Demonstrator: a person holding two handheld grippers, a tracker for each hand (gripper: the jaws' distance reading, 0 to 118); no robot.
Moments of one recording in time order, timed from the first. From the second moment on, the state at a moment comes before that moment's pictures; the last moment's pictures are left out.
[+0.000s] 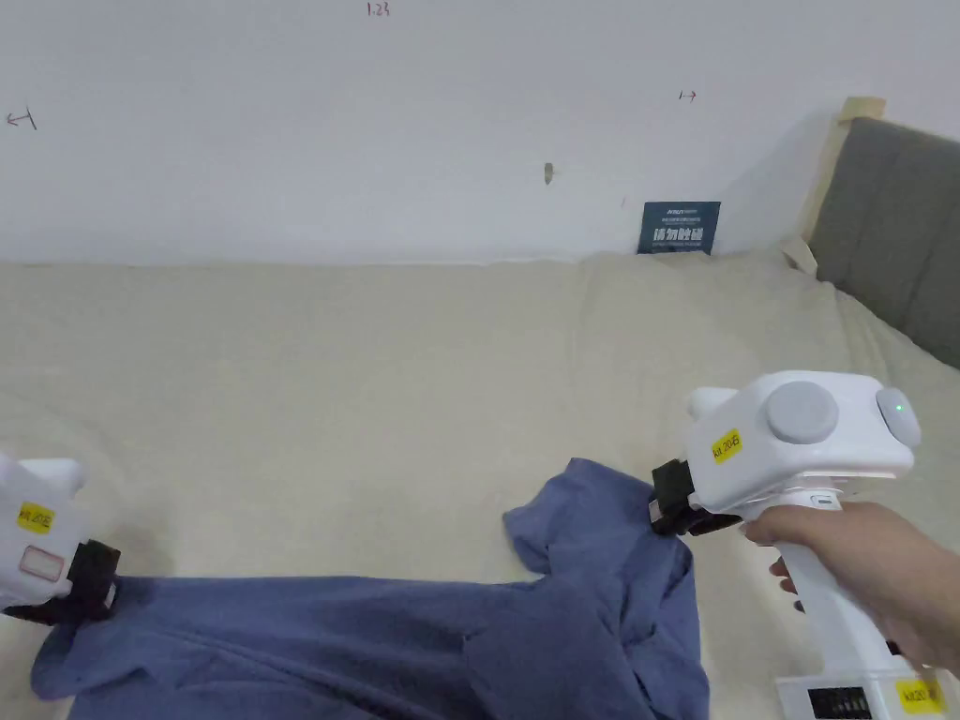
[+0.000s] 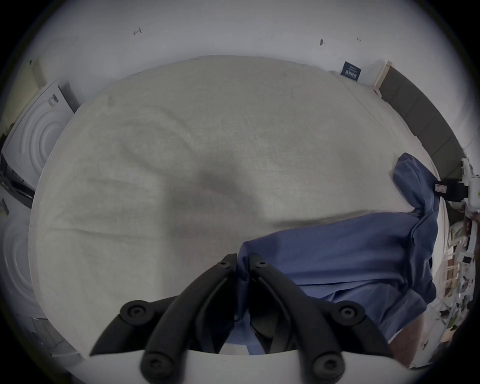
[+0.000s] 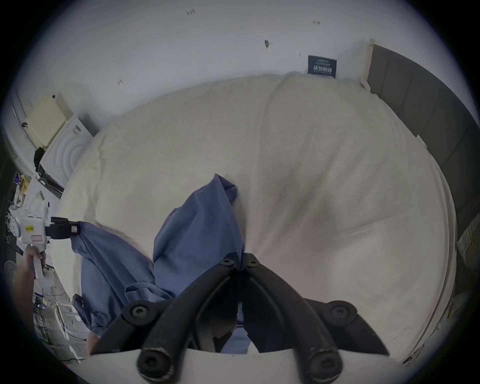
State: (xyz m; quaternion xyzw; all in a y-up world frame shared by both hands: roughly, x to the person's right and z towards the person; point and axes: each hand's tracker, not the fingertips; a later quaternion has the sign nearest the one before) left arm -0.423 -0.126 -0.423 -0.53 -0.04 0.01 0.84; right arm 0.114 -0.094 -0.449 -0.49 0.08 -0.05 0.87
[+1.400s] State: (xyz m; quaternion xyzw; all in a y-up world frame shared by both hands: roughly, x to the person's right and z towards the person) left arm -0.428 0.209 -0.323 -0.21 -0.02 0.07 0.98; right arm 0.128 0.269 -0.357 -0.16 0.11 -0.11 0.97
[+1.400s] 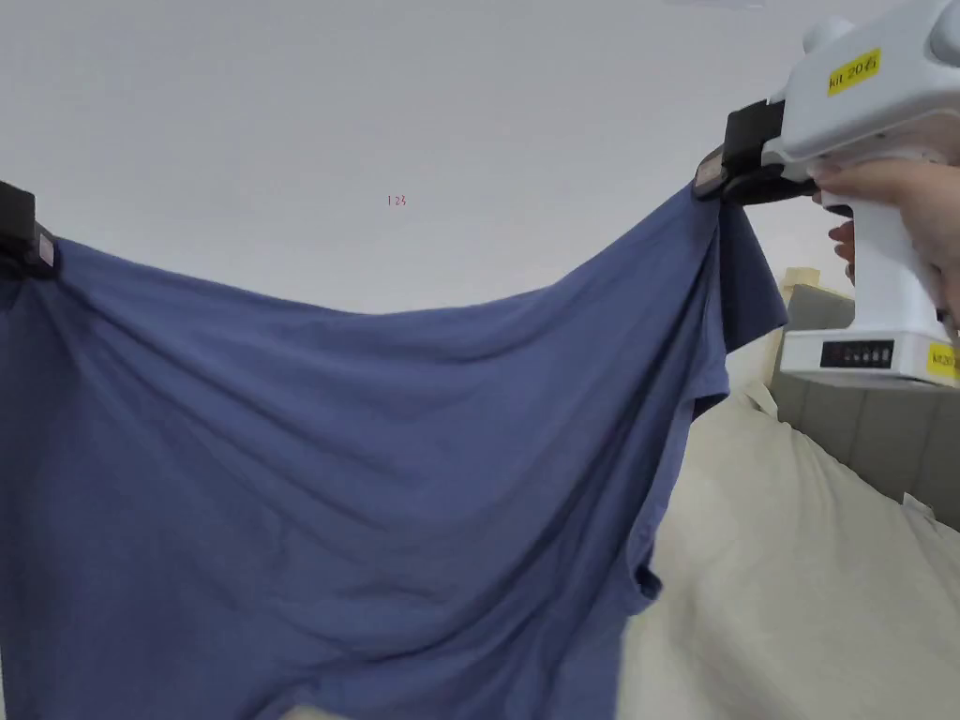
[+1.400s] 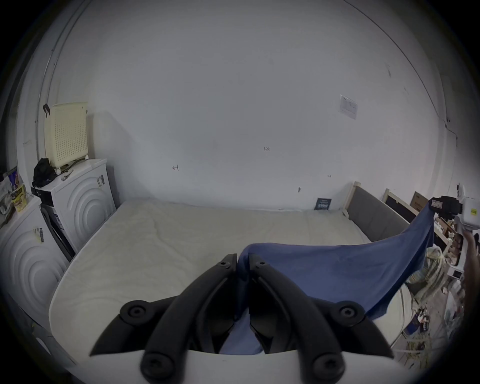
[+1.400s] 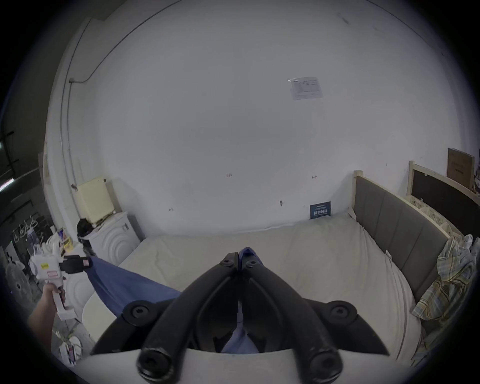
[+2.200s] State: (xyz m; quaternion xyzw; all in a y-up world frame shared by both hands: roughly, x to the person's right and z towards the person) left arm -0.440 0.258 -0.525 -0.05 0.01 0.05 1.00; right arm 0.098 0.347 -0.525 -0.02 0.02 -0.05 1.00
